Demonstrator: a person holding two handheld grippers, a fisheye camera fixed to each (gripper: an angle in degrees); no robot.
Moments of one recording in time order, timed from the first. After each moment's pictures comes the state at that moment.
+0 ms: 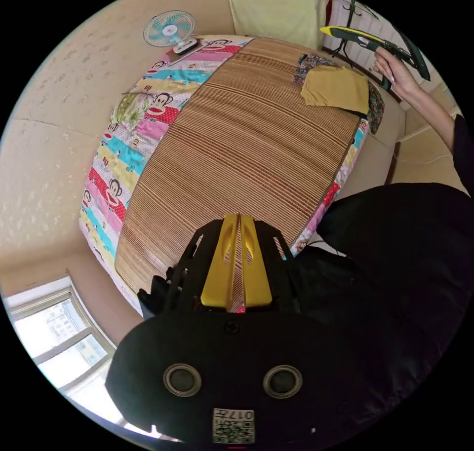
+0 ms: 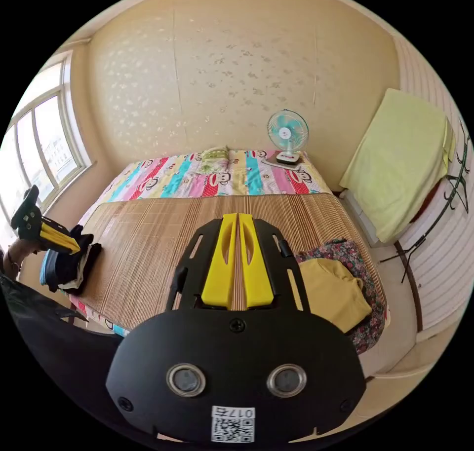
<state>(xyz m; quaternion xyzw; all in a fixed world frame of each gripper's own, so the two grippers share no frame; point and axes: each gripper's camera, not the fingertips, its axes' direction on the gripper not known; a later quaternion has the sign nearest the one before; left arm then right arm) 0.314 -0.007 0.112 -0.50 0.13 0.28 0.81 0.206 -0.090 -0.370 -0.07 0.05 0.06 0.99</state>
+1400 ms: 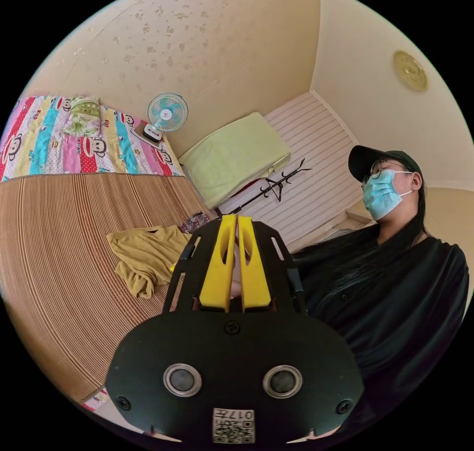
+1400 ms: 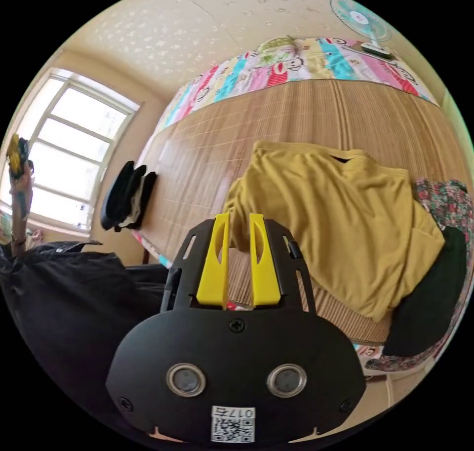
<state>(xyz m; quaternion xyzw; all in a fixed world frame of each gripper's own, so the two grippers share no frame) 0.207 0.001 0.127 -0.17 0.50 -0.20 0.82 0.187 -0.202 -0.223 -0.31 -0.18 0.05 0.93</state>
